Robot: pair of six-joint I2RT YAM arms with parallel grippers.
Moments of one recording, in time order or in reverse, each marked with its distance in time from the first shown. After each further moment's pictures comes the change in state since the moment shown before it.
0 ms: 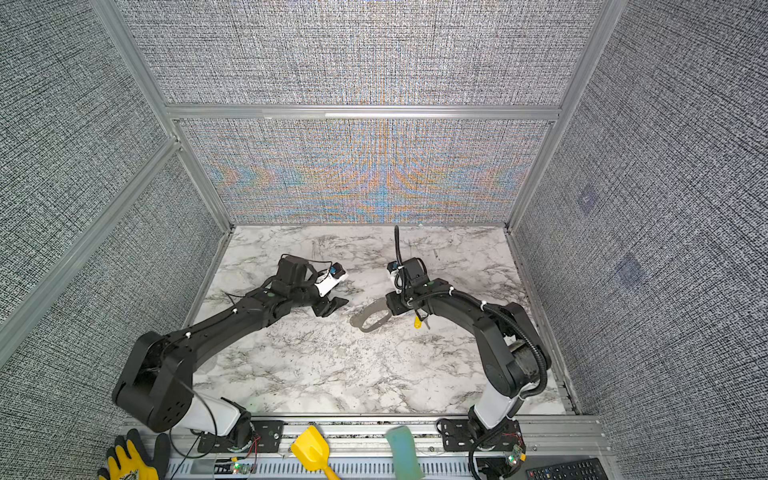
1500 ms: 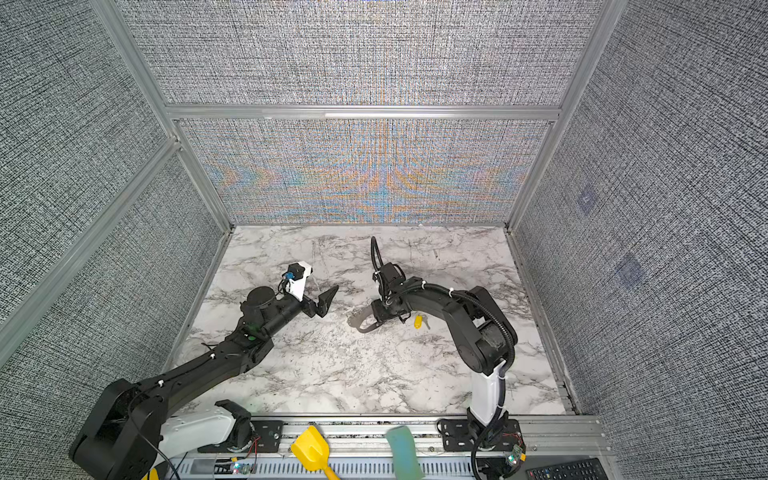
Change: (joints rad) left arm 0.000 -0.251 -0.371 0.645 -0.225 -0.405; right arm 0.103 0.185 0.113 -0.087 -0.009 0.117
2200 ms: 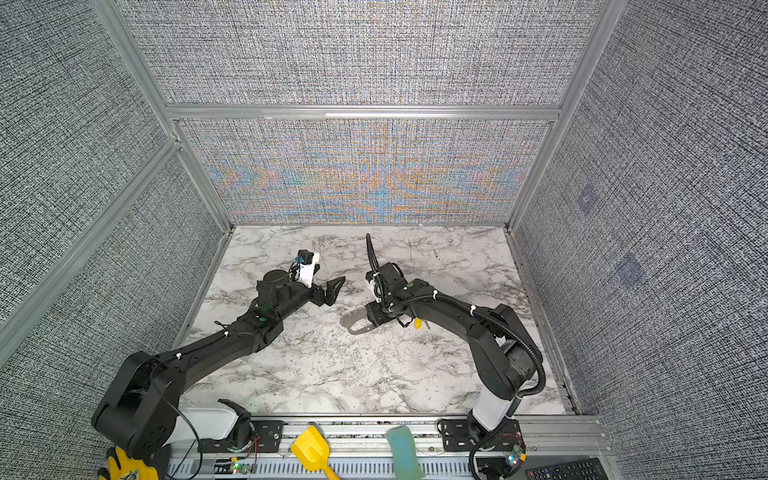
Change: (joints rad) left arm 0.001 0.191 0.182 -0.143 0.008 -0.102; right arm 0.061 -0.204 -0.041 -0.071 0.040 -0.038
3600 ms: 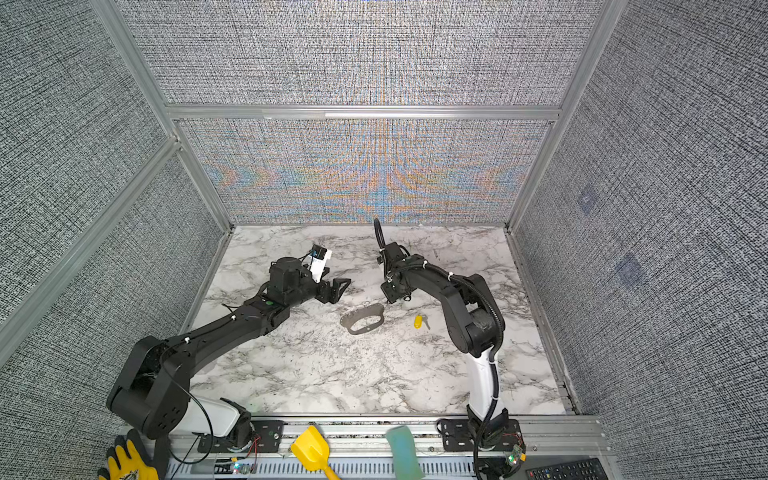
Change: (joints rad) left arm 0.000 0.084 0.153 -0.241 0.081 0.028; right arm -0.175 0.374 0.349 -0.138 0.168 -0.236
